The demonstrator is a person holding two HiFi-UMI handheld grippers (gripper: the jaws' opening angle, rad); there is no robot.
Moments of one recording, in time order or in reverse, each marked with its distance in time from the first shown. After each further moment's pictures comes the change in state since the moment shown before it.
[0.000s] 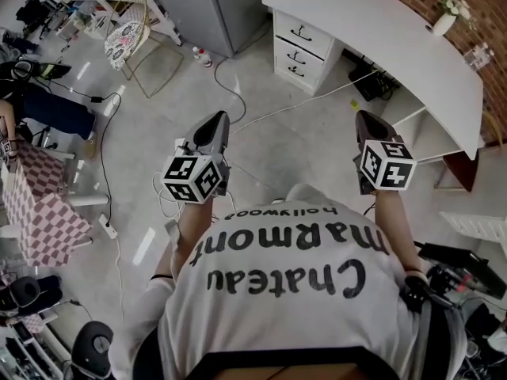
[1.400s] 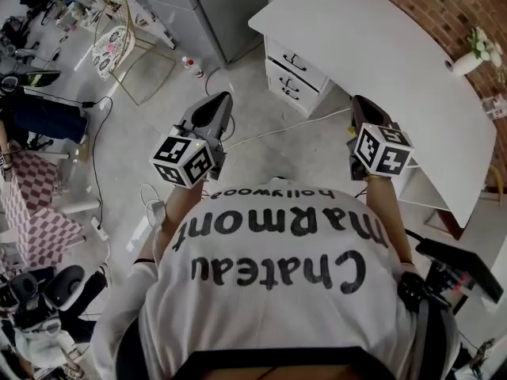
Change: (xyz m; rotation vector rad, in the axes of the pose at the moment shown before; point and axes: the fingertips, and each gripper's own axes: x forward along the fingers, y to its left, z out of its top) left arm 0.280 0.013 0.058 0.038 -0.001 -0.080; right arm 0.237 -0.165 0.095 0.091 -0.015 0.076
